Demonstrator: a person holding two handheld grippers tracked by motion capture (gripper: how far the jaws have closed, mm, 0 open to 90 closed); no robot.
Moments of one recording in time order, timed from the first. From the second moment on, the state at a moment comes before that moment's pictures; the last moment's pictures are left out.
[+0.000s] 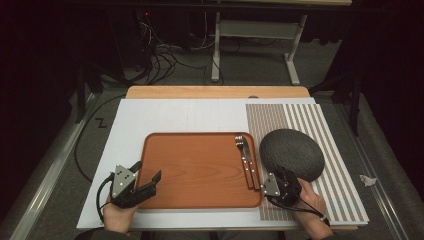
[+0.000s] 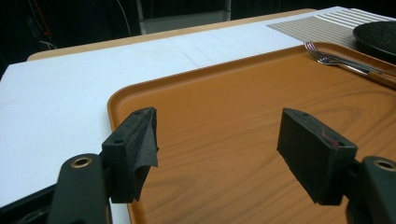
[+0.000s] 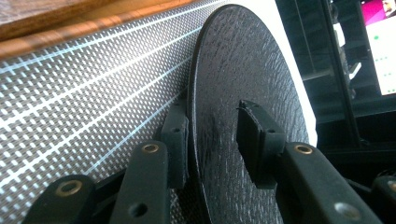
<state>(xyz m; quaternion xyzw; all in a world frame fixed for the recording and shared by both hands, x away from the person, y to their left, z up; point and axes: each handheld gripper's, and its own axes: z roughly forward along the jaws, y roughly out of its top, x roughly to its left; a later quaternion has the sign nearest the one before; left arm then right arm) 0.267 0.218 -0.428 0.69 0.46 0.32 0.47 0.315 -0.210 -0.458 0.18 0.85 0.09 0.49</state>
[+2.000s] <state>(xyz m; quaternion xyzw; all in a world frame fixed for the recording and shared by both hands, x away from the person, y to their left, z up) 0.266 0.219 -0.426 0.68 0.45 0.32 0.48 0.312 -0.197 -0.460 0.14 0.84 0.00 0.53</state>
